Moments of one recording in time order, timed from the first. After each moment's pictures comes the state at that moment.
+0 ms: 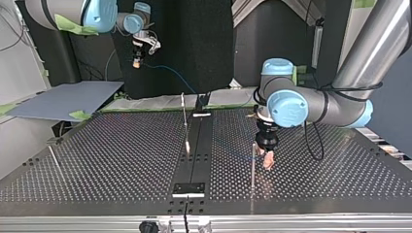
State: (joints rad) left arm -0.21 -1.84 -1.50 -3.12 -1.75 -1.83; right arm 1.91 -0.38 1.86 -1.22 1.82 1.69
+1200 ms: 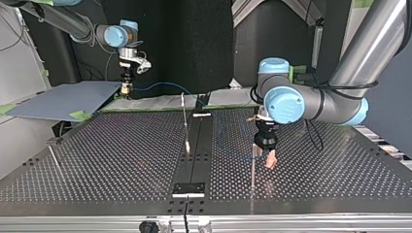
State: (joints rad) left arm -0.22 -1.84 -1.52 -3.06 -1.78 -2.14; right arm 1.87 -0.70 1.88 -1.17 1.67 1.68
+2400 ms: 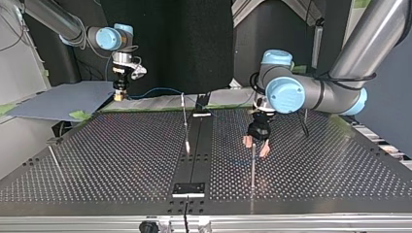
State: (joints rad) left arm -0.21 -1.81 -1.62 -3.01 -1.64 -2.47; right arm 1.87 -0.80 1.88 -1.14 1.66 1.66
